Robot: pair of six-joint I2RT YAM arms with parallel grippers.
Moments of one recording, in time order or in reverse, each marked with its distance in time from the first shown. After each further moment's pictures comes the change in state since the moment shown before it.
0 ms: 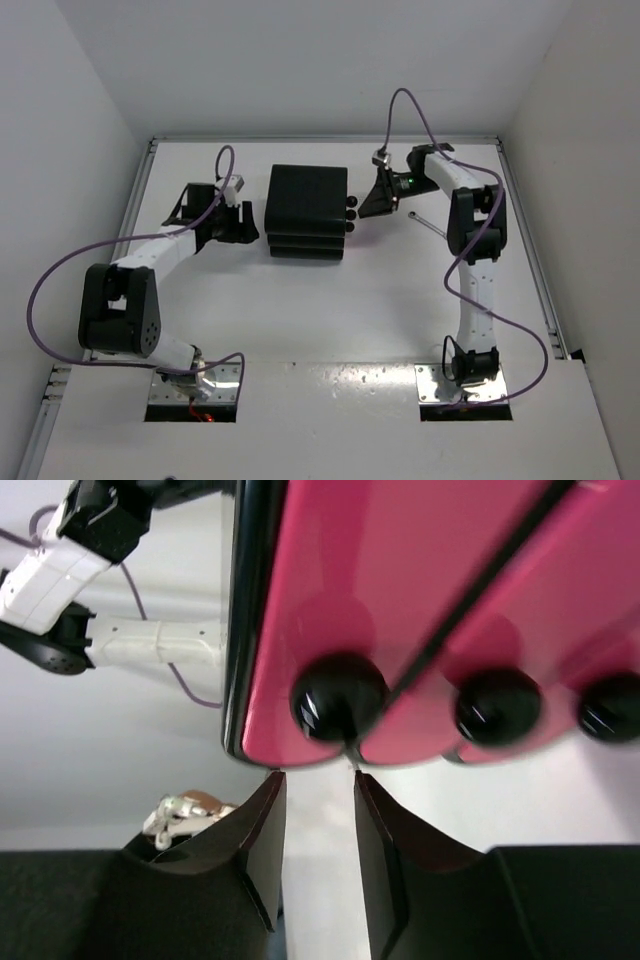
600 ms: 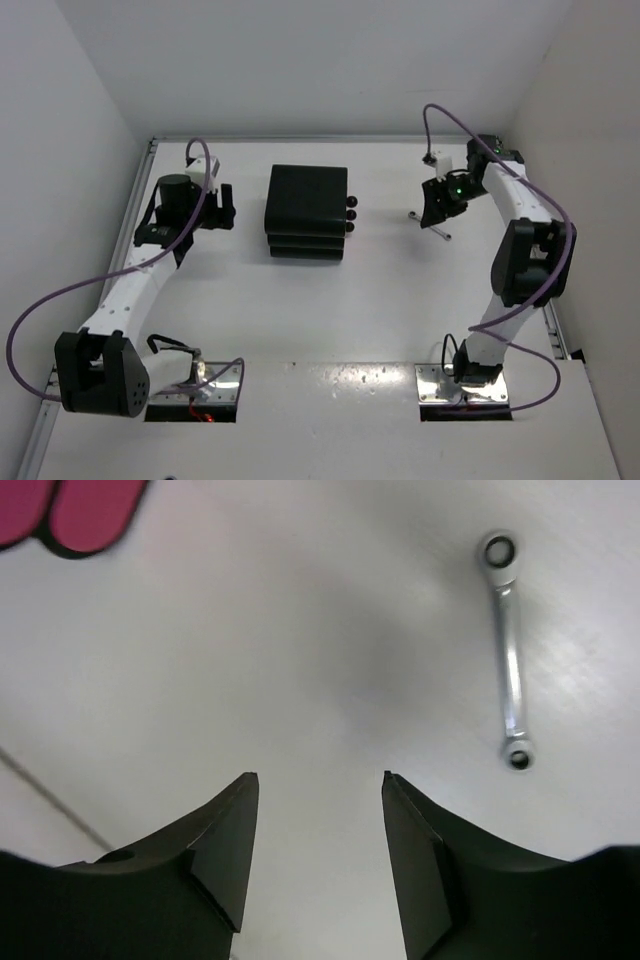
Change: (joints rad) left arm 0.028 -0.314 0.014 -0.053 -0.206 0.071; right arm -0.240 -0.524 -0.417 0.270 0.809 -0.123
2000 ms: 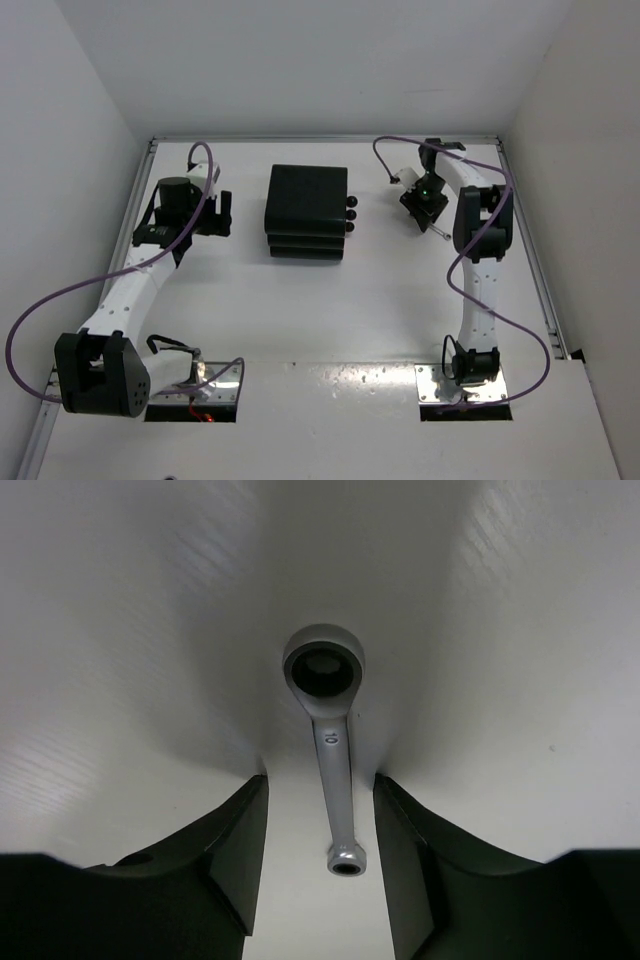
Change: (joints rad) left arm 0.014 -0.012 0.003 -0.094 -0.032 0.068; right arm 0.159 0.529 0.432 -0.100 0.518 -0.182
